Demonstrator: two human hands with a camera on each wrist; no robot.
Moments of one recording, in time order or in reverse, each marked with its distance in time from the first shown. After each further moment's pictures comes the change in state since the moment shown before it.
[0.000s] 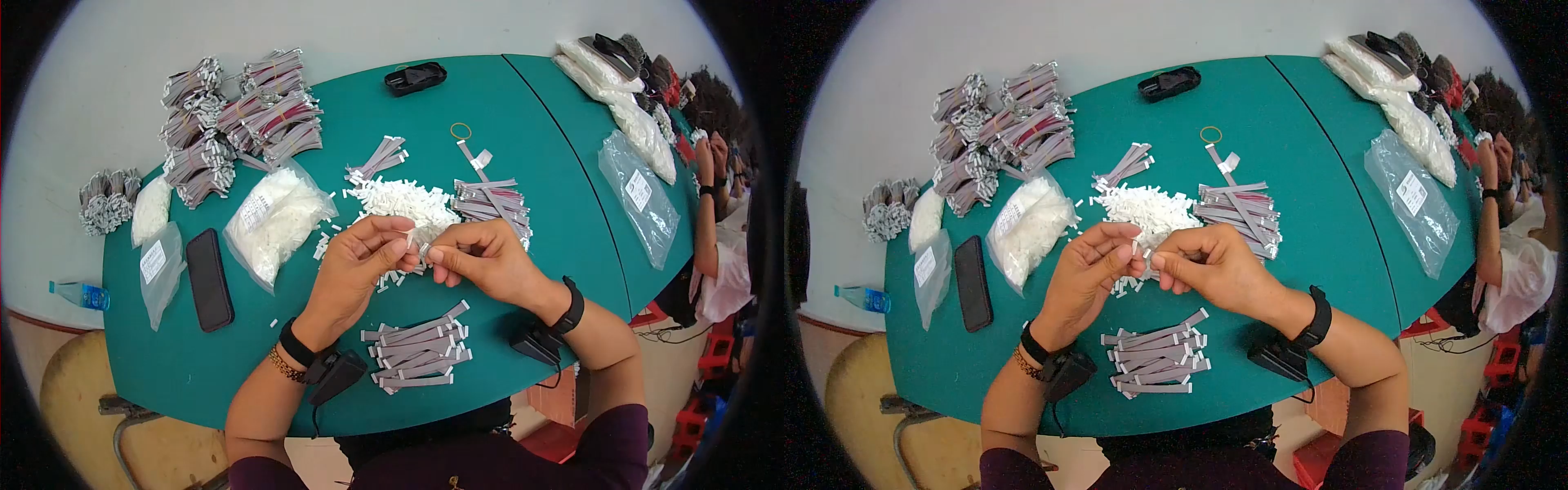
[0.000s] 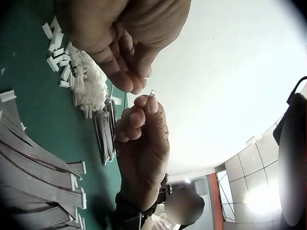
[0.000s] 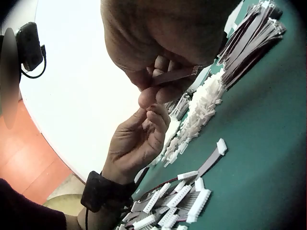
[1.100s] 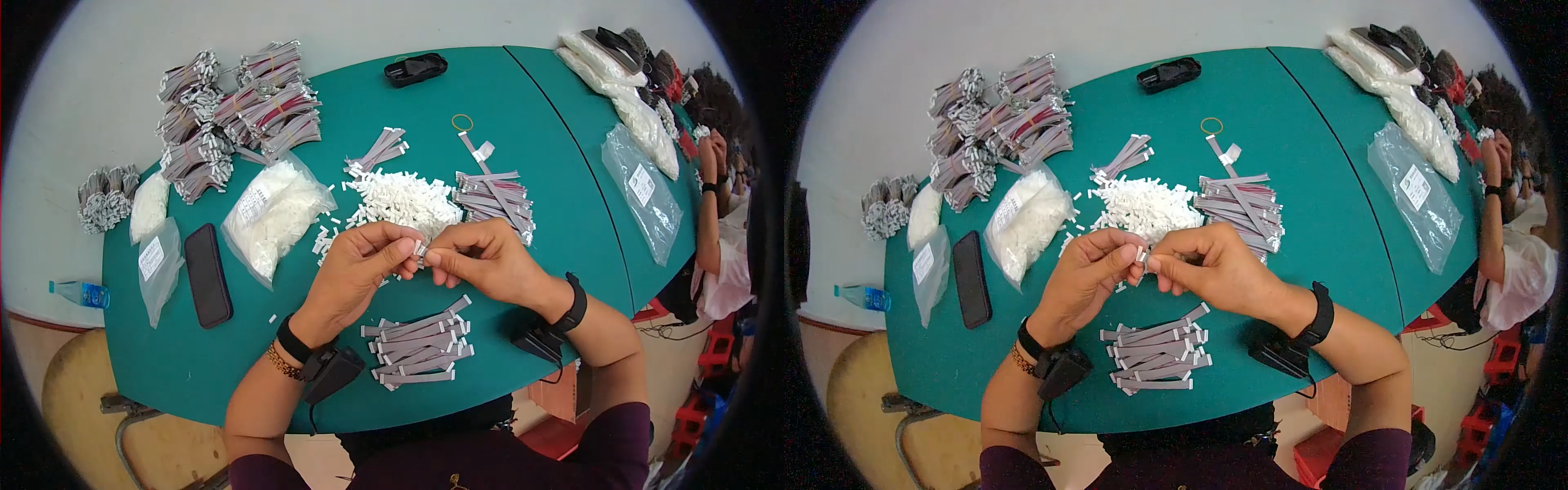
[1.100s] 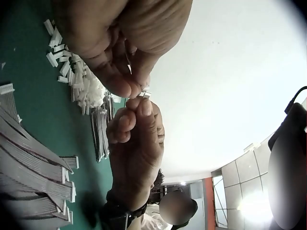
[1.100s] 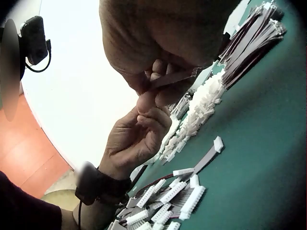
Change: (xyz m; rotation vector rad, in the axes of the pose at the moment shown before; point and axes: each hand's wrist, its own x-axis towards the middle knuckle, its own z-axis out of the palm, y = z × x) left_hand -0.002 -0.002 -0.003 -0.048 -0.058 -0.104; right_hand -0.002 0.001 0.003 -0.044 -0.039 -0.019
